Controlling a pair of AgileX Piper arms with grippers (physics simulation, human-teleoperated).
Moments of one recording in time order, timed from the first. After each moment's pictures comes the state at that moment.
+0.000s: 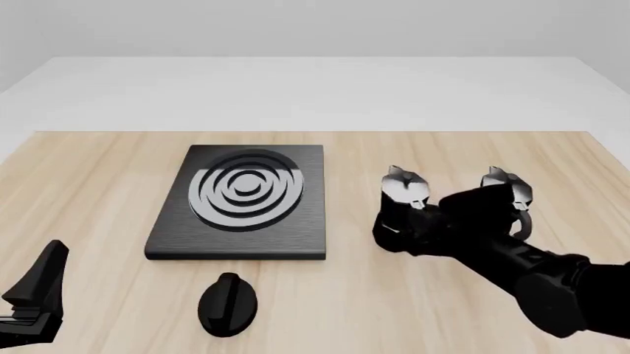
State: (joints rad) left arm 0.00 0.03 -0.05 0.02 0.00; right arm 0.40 1.39 -0.39 -0.48 0.07
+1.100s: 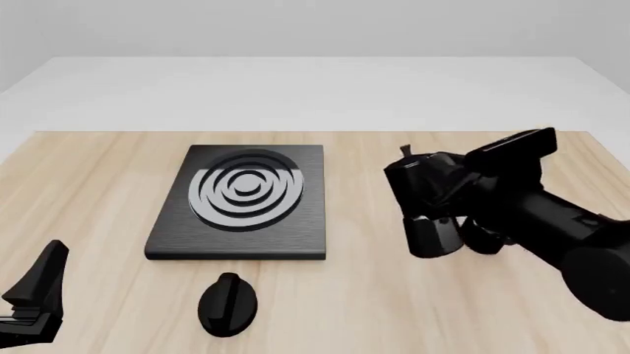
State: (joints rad) left arm 0.00 0.03 -0.05 0.02 0.00; right arm 0.42 1.12 -0.53 -0.26 -0.05
